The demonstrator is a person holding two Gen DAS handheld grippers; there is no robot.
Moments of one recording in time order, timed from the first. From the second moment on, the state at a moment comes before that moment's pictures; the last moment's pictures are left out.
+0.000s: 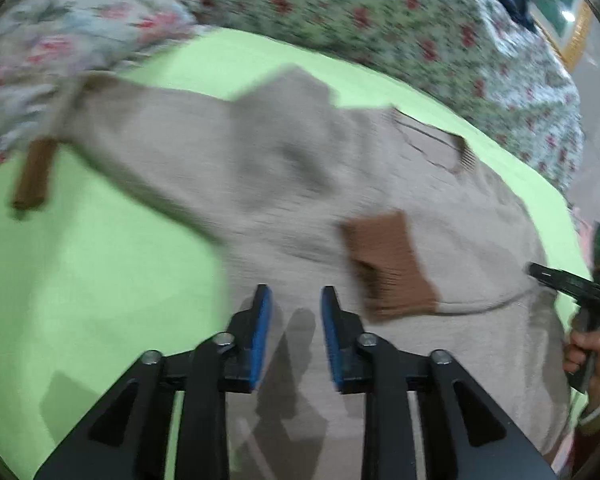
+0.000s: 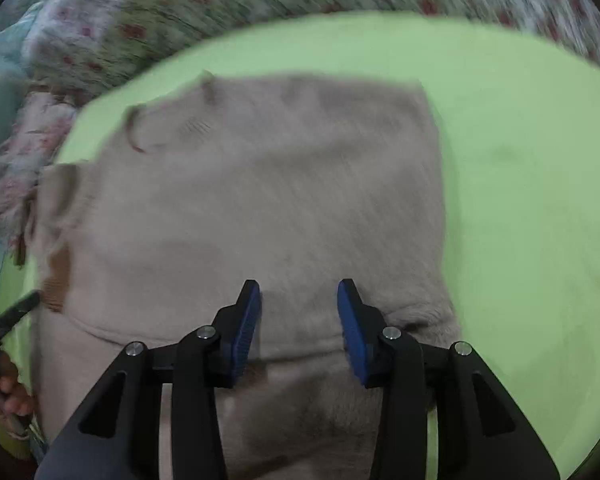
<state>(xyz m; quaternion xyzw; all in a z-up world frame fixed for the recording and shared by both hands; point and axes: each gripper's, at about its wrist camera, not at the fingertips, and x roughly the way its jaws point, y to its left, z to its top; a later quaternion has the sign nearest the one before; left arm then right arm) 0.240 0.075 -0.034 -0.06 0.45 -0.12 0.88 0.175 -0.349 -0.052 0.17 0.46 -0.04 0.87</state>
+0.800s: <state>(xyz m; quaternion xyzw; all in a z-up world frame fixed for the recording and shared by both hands) 0.324 0.230 -0.003 -0.12 0.44 -0.04 0.89 0.107 -0.266 -0.034 0.23 0.45 0.06 0.86</state>
